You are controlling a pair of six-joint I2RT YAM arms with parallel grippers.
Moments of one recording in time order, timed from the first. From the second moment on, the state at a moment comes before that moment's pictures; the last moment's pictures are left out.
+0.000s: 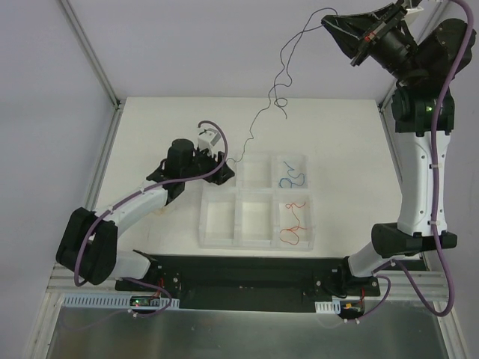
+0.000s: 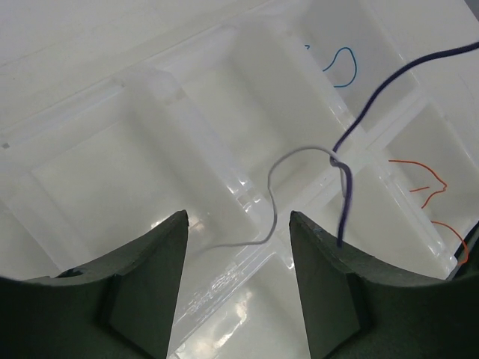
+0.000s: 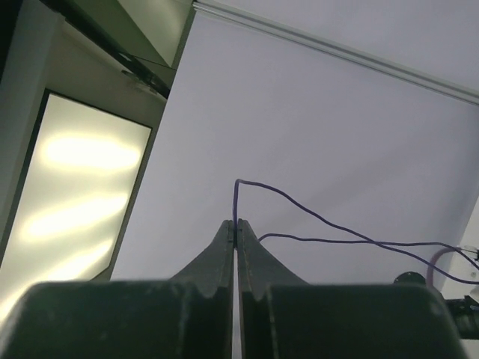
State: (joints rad) left arm -0.45 1.33 0.78 0.10 0.42 -0.23; right arm 0.11 1.57 2.23 -0.33 -0.70 1.55
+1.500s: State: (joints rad) left arm -0.08 0.94 0.84 -0.94 -0.24 -0.70; right arm -0.09 1.27 2.07 -0.84 -0.76 1.01
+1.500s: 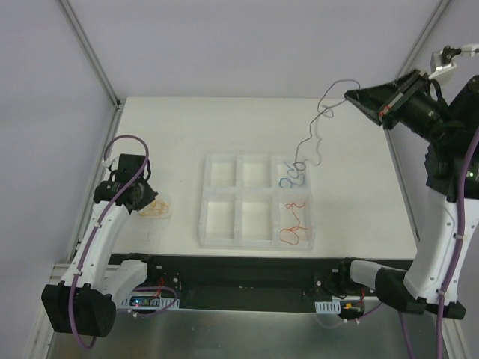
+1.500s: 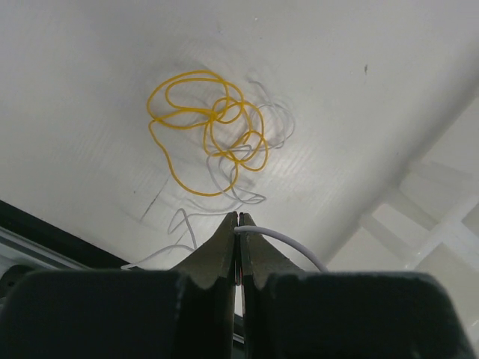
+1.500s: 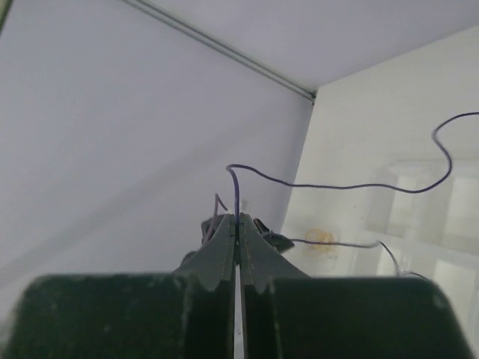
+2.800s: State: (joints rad) left arm -0.08 0.93 0.96 -0.96 -0.05 -0.73; right arm 0.54 1.10 1.81 -0.80 -0.53 0.88
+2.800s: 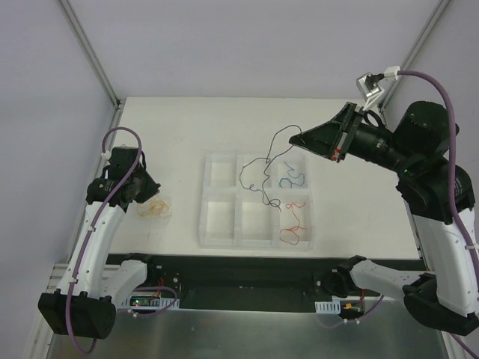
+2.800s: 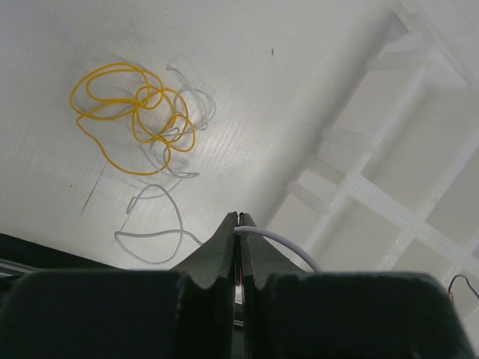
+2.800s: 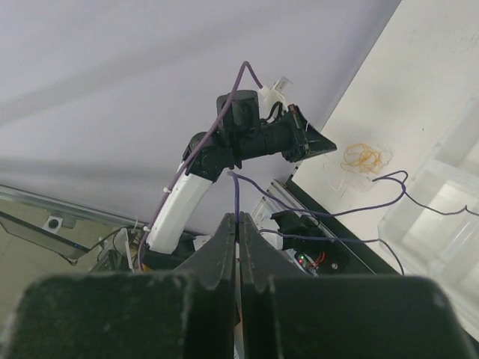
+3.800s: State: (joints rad) left arm -0.08 0.97 1.26 -1.07 -0.07 -0.70; right arm 0.57 1.19 1.75 -0.80 -0.37 0.71
